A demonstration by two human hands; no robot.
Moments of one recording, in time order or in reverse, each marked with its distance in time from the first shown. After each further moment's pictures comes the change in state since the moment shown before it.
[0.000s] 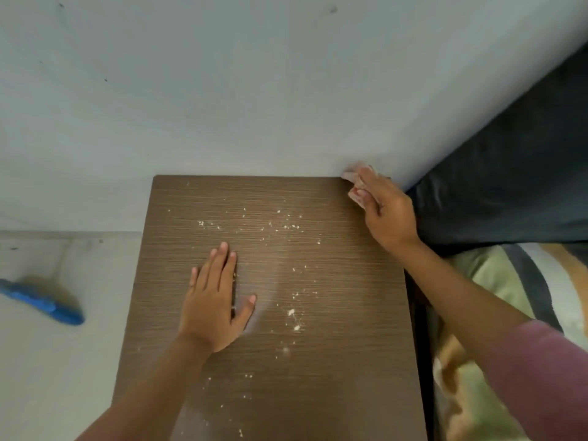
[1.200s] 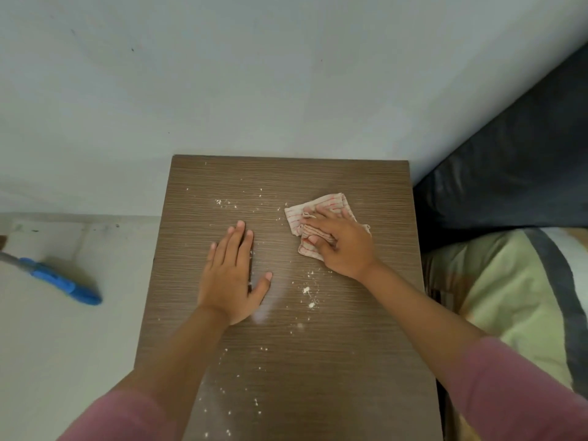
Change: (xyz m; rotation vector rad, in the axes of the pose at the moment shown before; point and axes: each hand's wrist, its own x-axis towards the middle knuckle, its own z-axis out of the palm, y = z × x) left_hand 0.002 0.001 -0.002 -0.026 0.031 -0.008; right_hand -0.063 -0.062 0.060 0.107 -0.392 0.014
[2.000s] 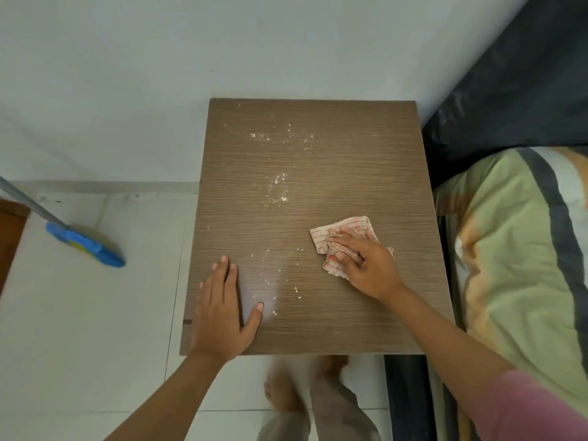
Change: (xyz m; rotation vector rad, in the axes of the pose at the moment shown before) left_hand -0.219 -0.041 0.030 -0.105 0.028 -0.086; right_hand -0.177 -0.060 0.059 0.046 0.062 0.166
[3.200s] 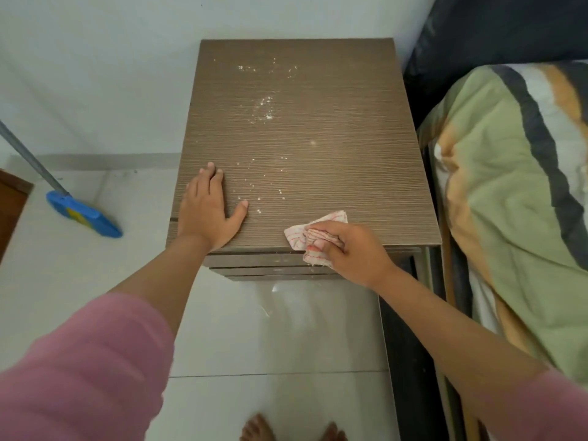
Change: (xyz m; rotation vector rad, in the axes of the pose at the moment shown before) left_hand 0.000 -0.003 0.015 0.089 0.229 0.057; right_hand -0.148 -0.029 0.027 -0.012 -0.098 -0.030
